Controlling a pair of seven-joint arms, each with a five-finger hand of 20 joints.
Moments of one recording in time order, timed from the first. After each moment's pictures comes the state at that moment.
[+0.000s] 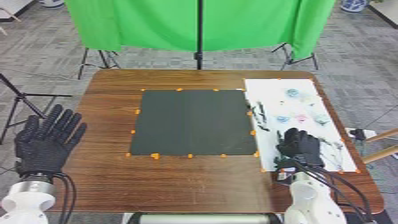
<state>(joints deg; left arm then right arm) 126.9 -69.7 -108.4 -123.7 9.7 9.7 6.0 -115.9 -79.8 87.0 -115.8 -159.6 2.7 21.0</state>
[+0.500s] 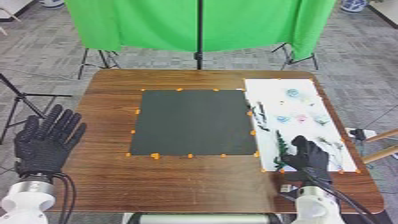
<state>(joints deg) 126.9 -69.7 -108.5 -123.7 9.7 9.7 6.0 -123.0 -77.1 86.0 -120.9 -153.4 7.0 27.0</state>
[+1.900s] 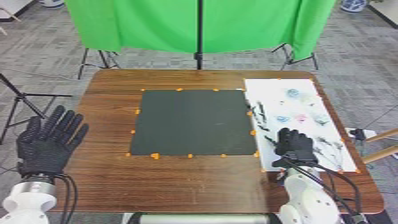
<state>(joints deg) 127.0 -70.0 -108.2 -123.6 9.5 9.6 5.5 -113.2 -78.4 84.1 -115.7 -164.8 -6.8 24.5</state>
